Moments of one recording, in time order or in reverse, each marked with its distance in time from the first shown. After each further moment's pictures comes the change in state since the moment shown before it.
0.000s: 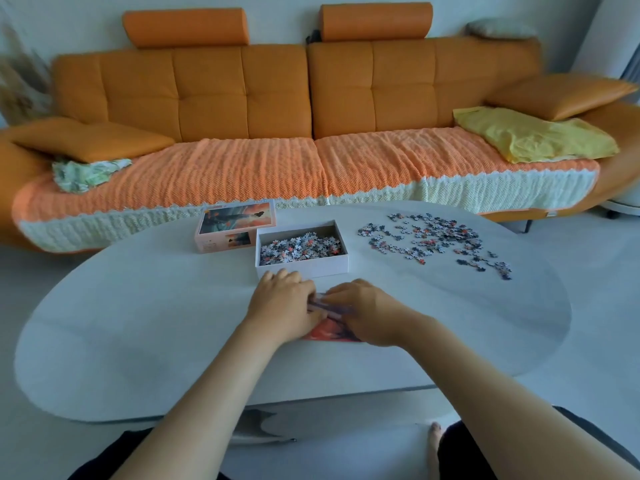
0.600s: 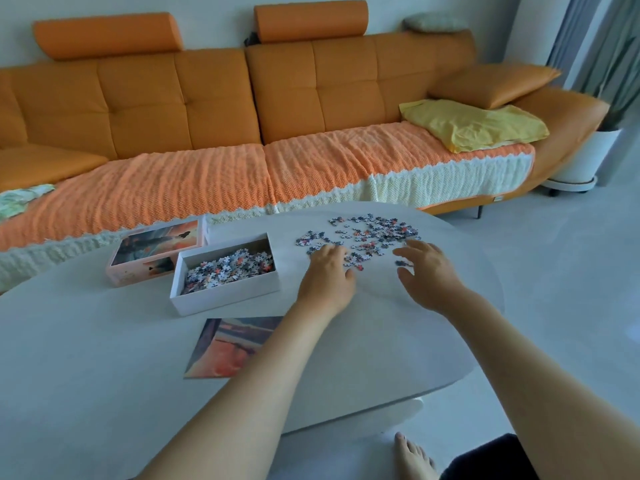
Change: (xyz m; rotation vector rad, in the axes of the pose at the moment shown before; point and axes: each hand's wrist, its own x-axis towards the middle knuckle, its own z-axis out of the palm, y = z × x) left_hand 0.126 0.151 0.023 -0.535 0.066 -0.002; right_hand -0.071 0.182 -0.060 -0.112 0.433 0.588
